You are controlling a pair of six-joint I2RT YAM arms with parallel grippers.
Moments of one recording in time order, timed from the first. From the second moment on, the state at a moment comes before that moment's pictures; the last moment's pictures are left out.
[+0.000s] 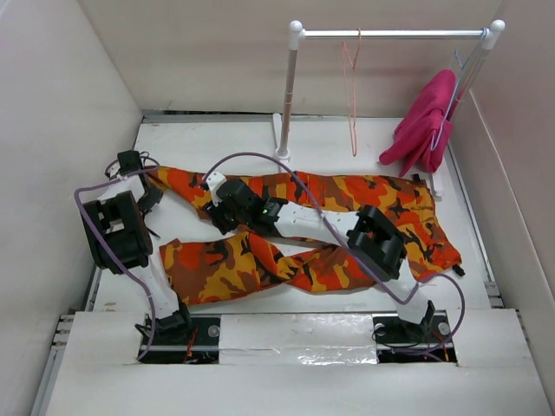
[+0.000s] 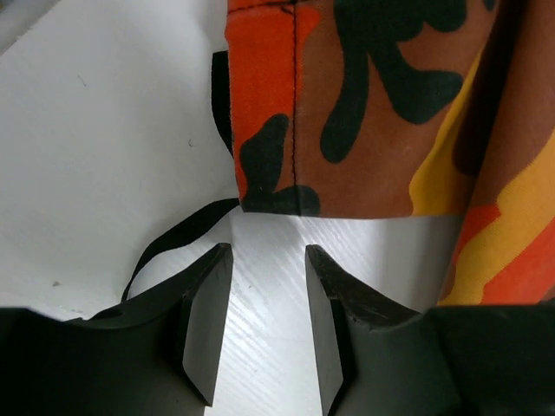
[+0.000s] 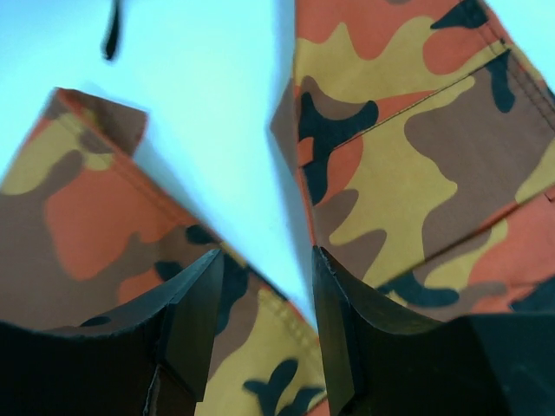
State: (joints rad) left arm 0.32 1.81 1.16 -0.42 -0.18 -0.62; right arm 1.07 2.13 1.71 -0.12 0.09 0.12
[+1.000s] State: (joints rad) left arm 0.33 1.97 1.30 -0.30 -0.18 -0.68; right arm 0.99 2.45 2.01 -0.23 -0.06 0.10
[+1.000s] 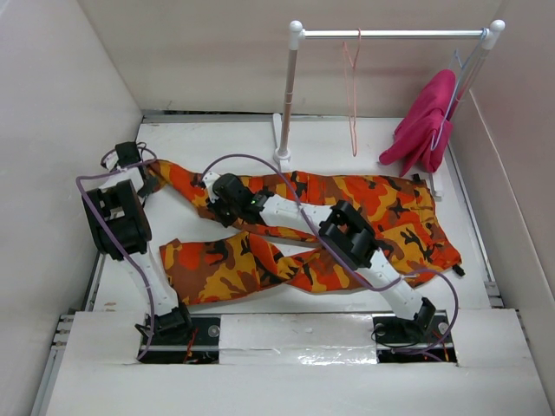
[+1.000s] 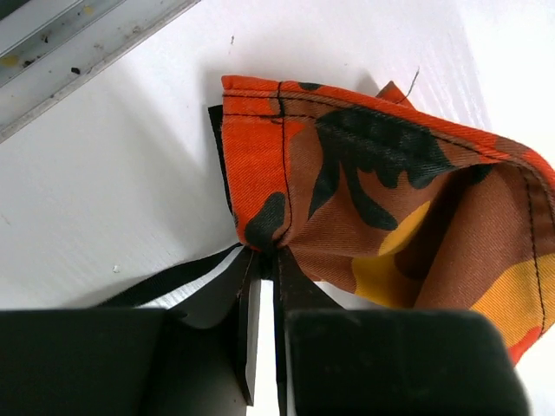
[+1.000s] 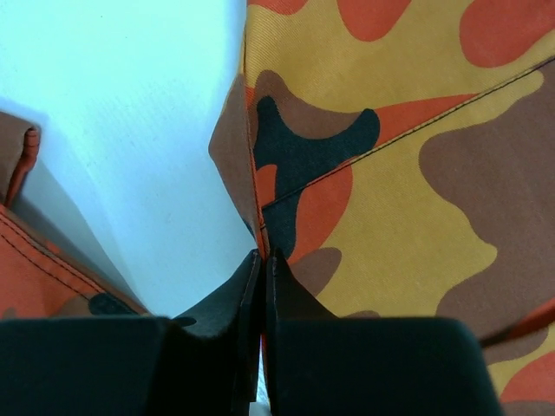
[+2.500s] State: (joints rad) left arm 0.27 1.93 1.86 -0.84 -0.50 -0.42; right arm 1.03 2.07 1.59 -0.18 -0.12 0.12
